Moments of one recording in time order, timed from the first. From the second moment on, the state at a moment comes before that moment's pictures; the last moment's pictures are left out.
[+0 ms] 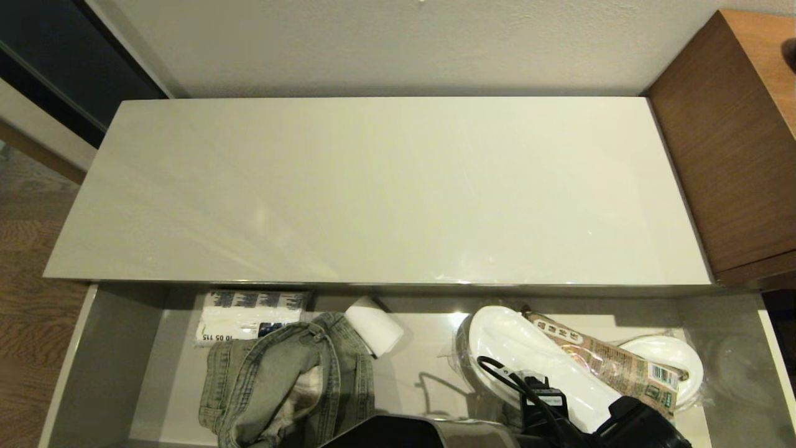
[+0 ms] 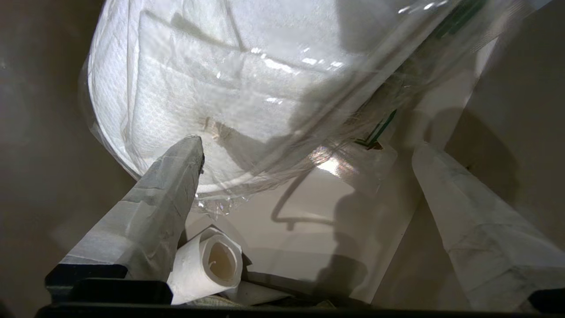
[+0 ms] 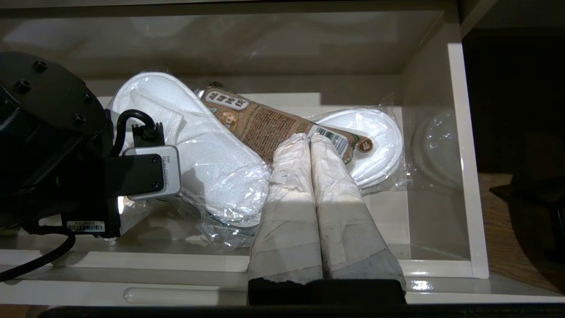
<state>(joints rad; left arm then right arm) -1.27 2.56 -1.90 0.30 0.76 0.57 0.01 0.00 0.00 0.00 -0.01 0.00</state>
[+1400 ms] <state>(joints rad) -1.25 2.58 -1.91 0.30 0.83 0.57 0.01 0.00 0.00 0.00 -0.01 0.00</state>
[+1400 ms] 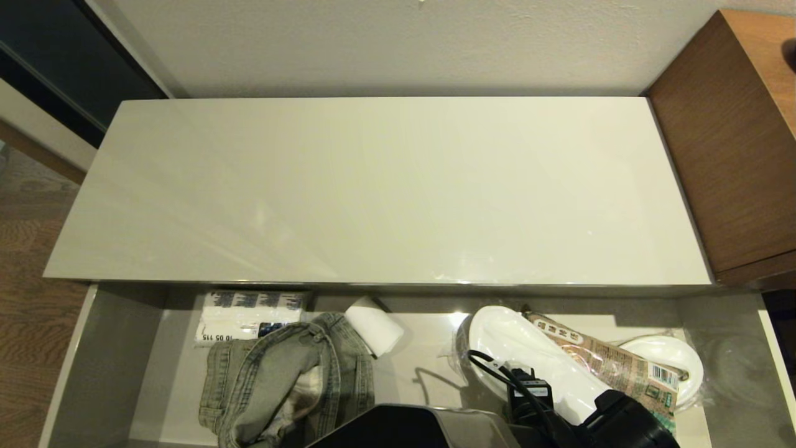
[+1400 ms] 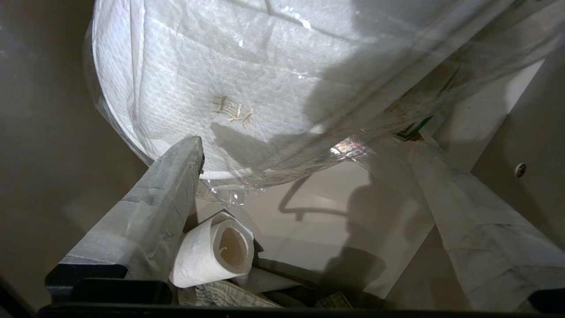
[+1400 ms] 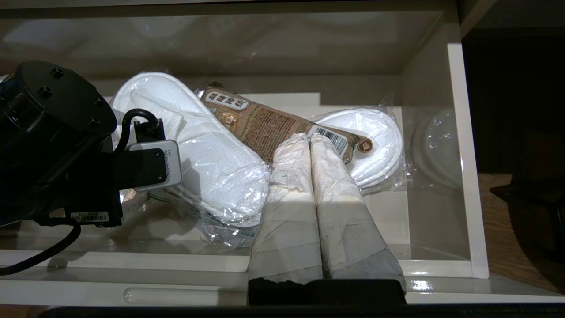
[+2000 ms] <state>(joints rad) -1.23 2.59 -1.91 0.30 0.86 0.57 0.01 0.00 0.00 0.00 -0.01 0.00</state>
